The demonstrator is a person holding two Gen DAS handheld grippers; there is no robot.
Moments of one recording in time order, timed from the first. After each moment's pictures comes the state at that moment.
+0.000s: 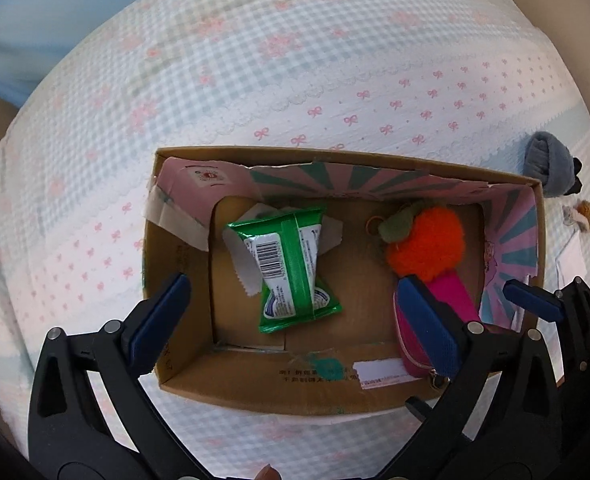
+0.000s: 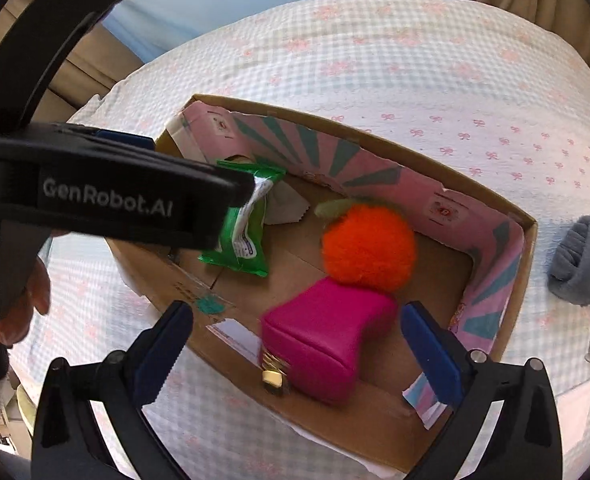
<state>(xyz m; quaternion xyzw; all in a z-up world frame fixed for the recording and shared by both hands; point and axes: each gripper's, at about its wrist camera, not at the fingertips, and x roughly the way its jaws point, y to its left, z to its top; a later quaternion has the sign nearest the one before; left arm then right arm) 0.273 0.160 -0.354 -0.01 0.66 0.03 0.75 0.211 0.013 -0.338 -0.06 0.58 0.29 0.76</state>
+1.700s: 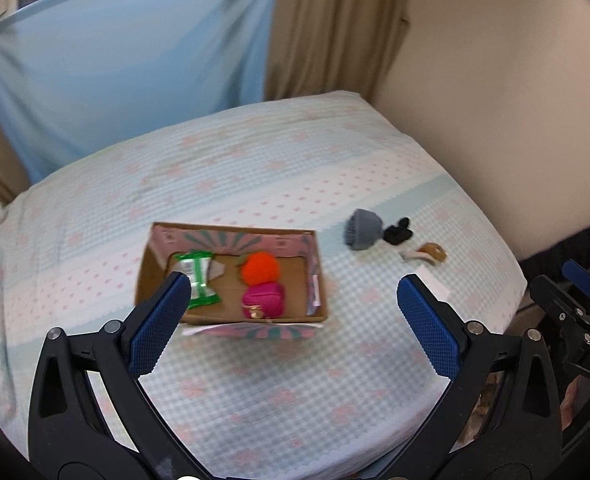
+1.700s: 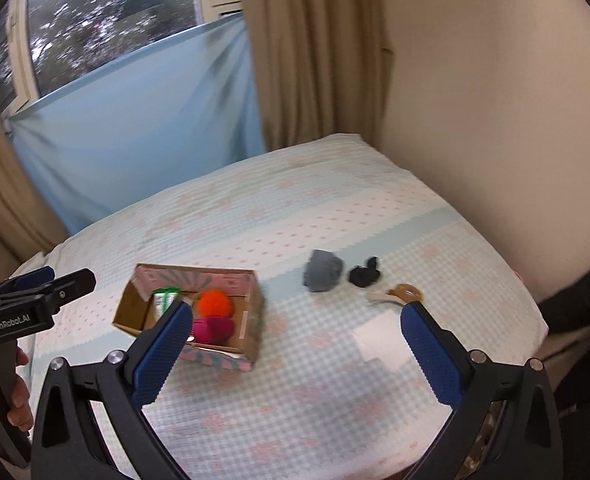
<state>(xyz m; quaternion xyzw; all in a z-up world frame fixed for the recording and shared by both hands) 0.075 0.039 -0.106 -0.04 0.43 -0.06 0.90 0.023 -0.202 -0.085 0.03 0.38 0.02 0.92</state>
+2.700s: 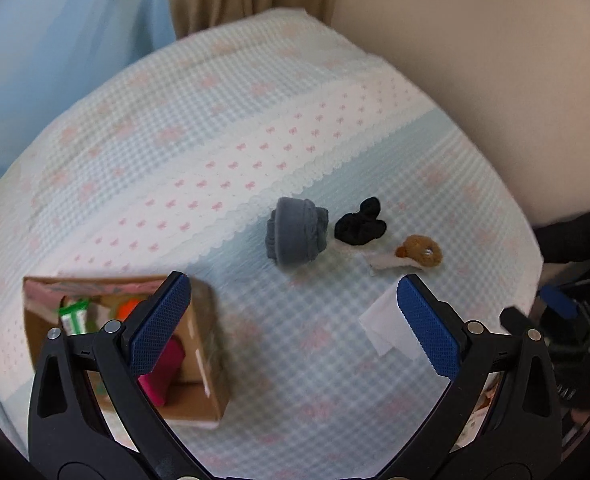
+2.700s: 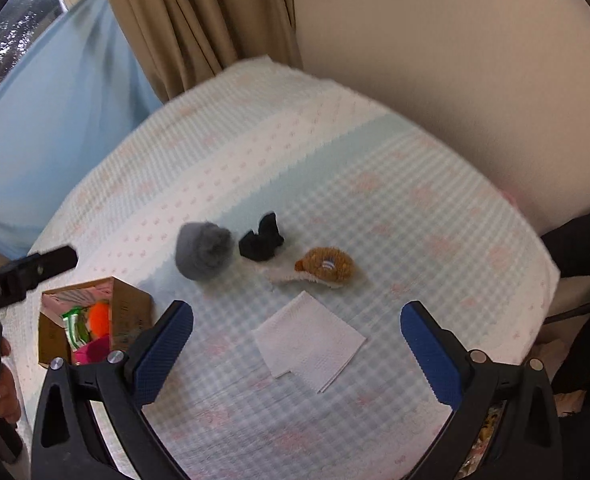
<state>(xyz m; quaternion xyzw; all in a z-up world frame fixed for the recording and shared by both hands) 0.288 -0.146 -0.245 0.02 0.55 -0.11 0.83 0.168 -0.368 -0.230 0.12 0.51 -0.04 0.85</state>
